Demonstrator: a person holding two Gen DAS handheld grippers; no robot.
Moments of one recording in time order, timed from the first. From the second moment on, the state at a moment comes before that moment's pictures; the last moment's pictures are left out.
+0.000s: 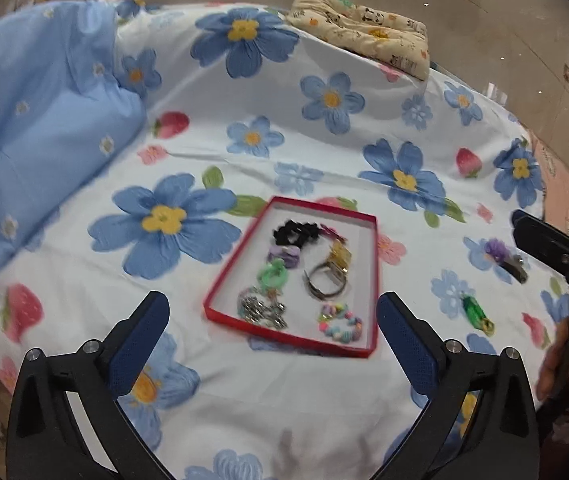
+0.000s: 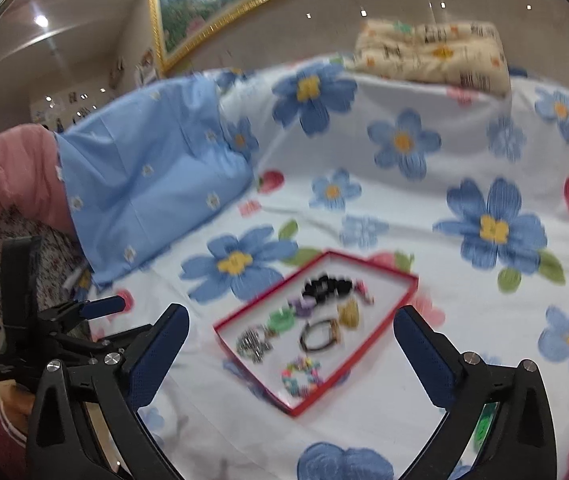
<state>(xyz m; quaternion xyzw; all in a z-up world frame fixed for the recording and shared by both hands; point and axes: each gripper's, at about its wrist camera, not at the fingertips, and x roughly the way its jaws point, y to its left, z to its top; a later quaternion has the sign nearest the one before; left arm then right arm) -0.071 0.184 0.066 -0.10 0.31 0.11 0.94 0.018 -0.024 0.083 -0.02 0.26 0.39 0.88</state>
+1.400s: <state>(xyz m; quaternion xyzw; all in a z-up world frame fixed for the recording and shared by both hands) -0.084 0.151 -0.019 -0.05 0.33 0.19 0.92 0.006 -0.033 -0.047 -0.03 0.32 0.31 0.89</state>
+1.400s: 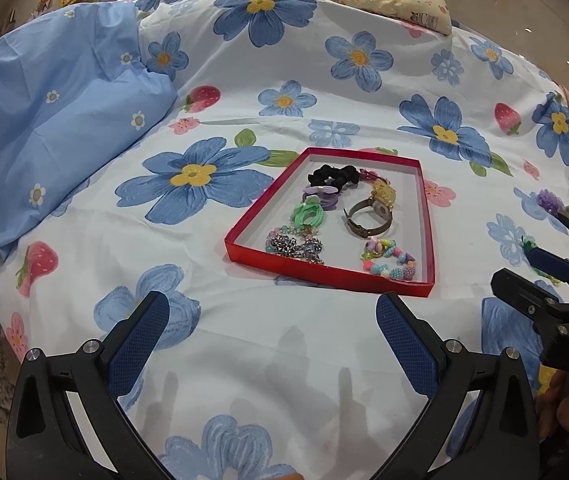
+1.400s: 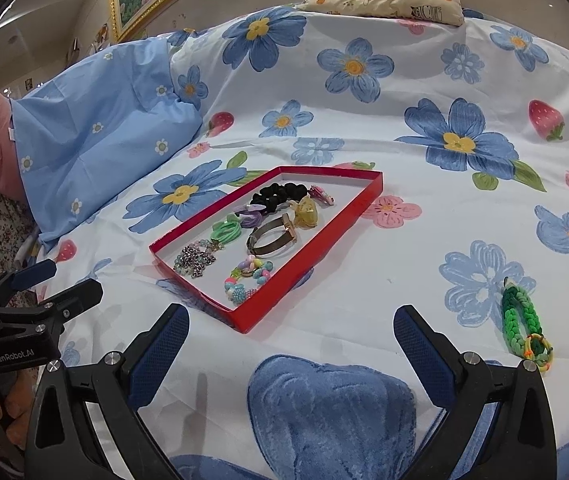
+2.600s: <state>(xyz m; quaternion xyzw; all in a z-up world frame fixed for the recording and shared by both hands) -0.084 0.151 -0.018 -0.05 0.33 0.19 0.92 0.000 -0.031 -0.040 -0.03 0.31 0.32 0.90</state>
